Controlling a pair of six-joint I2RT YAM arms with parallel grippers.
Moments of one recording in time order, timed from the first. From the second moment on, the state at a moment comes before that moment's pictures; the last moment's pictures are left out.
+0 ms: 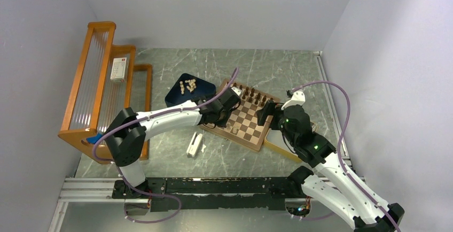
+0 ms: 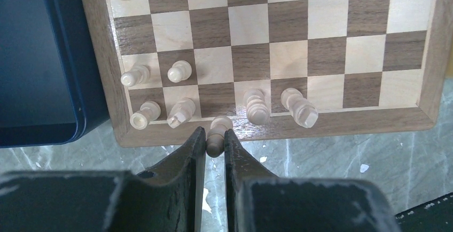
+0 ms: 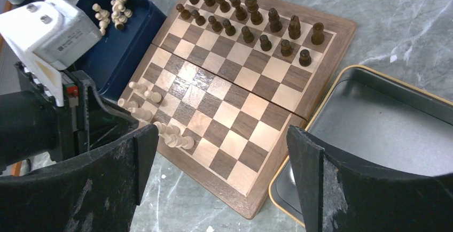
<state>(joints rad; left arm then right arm) -0.98 1.73 1.30 -0.56 -0.28 -0.37 0.62 0.66 0.65 -0.42 0.34 0.50</state>
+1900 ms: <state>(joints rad) -0.98 1.86 1.35 -0.55 -0.31 -0.37 0.62 0.67 0.66 -0.42 0.35 0.49</state>
